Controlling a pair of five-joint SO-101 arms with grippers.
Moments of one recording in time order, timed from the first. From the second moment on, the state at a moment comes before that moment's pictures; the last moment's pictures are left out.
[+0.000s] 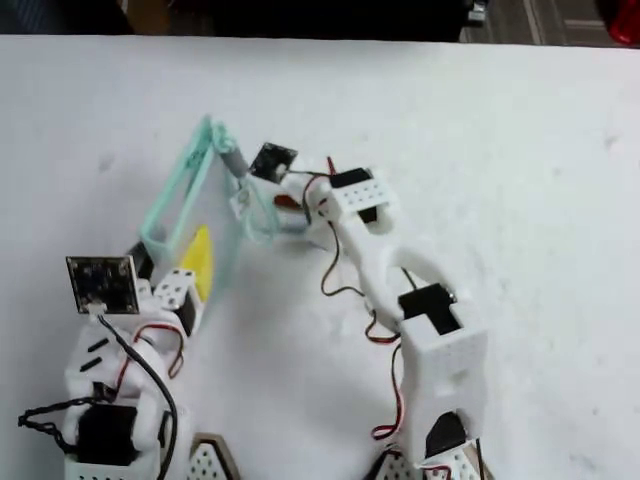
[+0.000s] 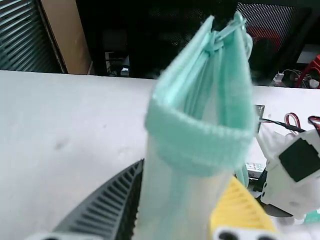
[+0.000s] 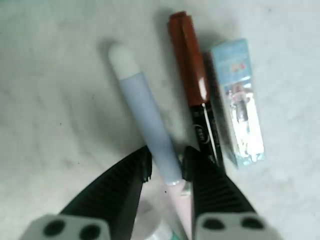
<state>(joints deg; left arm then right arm) -2.5 -104.7 79.2 52.5 7.0 -23.0 26.5 3.2 53.4 46.2</state>
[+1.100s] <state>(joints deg) -2.5 -104.7 79.3 52.5 7.0 -15.9 -21.6 2.5 64.5 17.5</state>
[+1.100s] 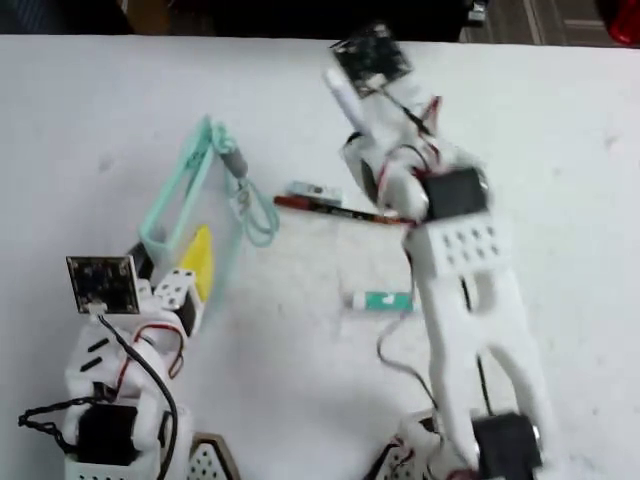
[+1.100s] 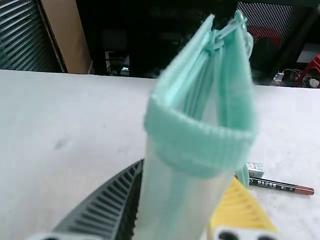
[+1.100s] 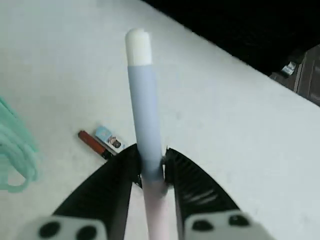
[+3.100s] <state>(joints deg) 0.3 -104.6 79.4 52.5 7.0 -49.2 -24.4 4.0 40.0 -1.9</state>
